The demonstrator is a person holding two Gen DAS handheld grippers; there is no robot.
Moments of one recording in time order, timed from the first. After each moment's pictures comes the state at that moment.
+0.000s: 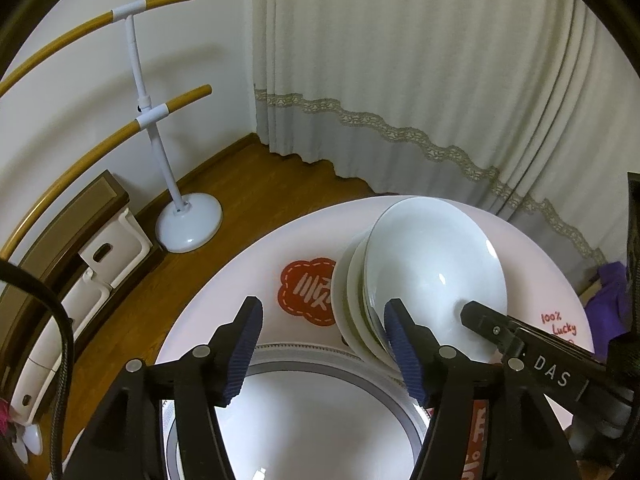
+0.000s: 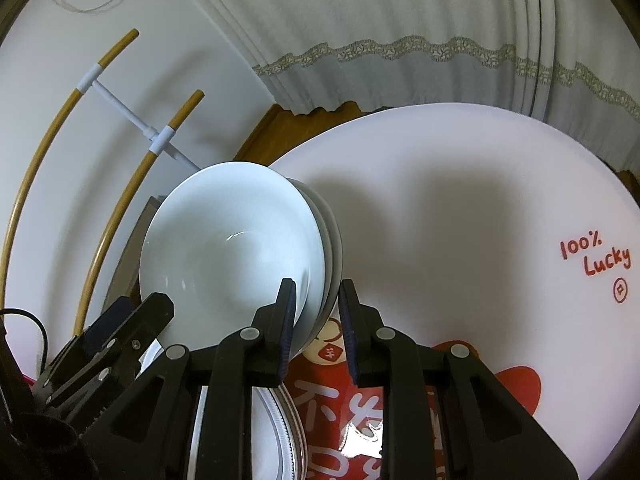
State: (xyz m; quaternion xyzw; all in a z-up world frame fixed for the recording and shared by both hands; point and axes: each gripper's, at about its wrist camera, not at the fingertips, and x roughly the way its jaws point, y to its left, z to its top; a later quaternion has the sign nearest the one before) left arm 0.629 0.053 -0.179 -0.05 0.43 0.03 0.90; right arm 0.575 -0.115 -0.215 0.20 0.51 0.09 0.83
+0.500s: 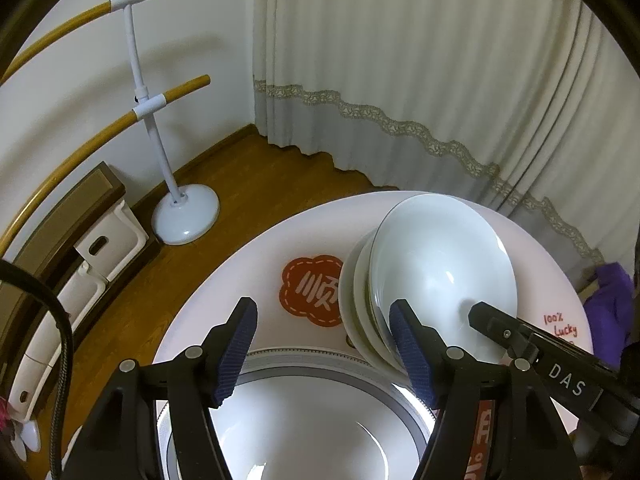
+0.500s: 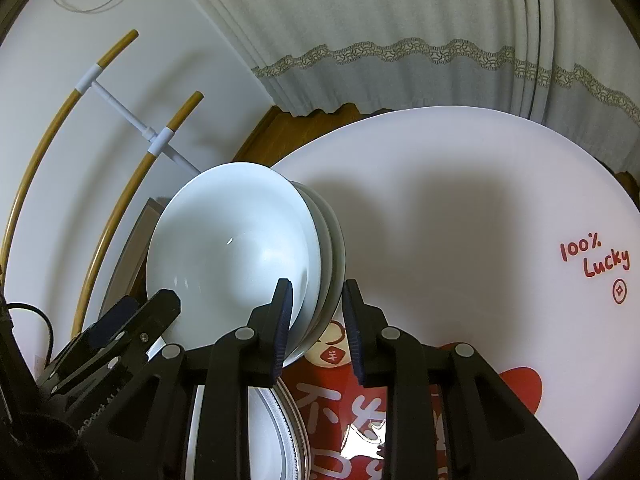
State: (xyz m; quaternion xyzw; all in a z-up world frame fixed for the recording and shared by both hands) left arm 0.641 0.060 -0.184 -0.05 0.44 0.03 0.89; right arm 0.576 -0.116 -0.215 0.20 0.51 0.09 0.83
